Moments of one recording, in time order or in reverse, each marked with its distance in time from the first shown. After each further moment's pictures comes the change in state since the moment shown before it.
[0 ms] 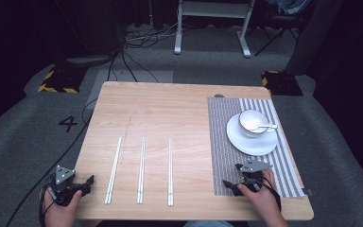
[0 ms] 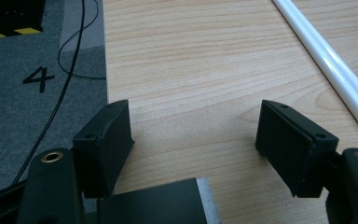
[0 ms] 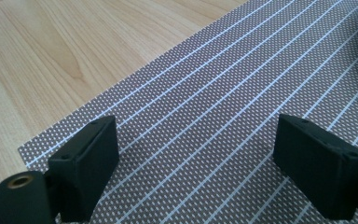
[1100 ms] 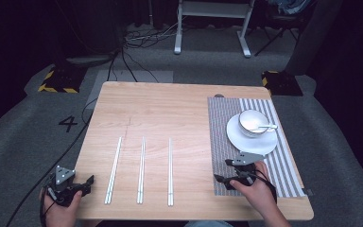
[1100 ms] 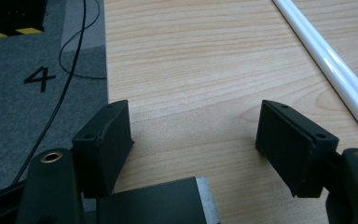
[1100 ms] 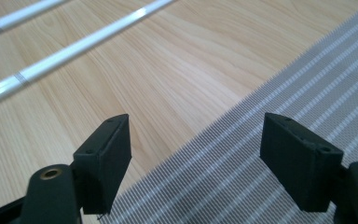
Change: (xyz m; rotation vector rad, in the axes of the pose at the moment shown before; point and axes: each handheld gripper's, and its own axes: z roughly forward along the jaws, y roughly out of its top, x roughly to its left) left arm 0.001 -0.001 0.000 -0.005 -0.008 0.006; right arm 0.021 0.052 -0.005 -0.018 0.071 -0.019
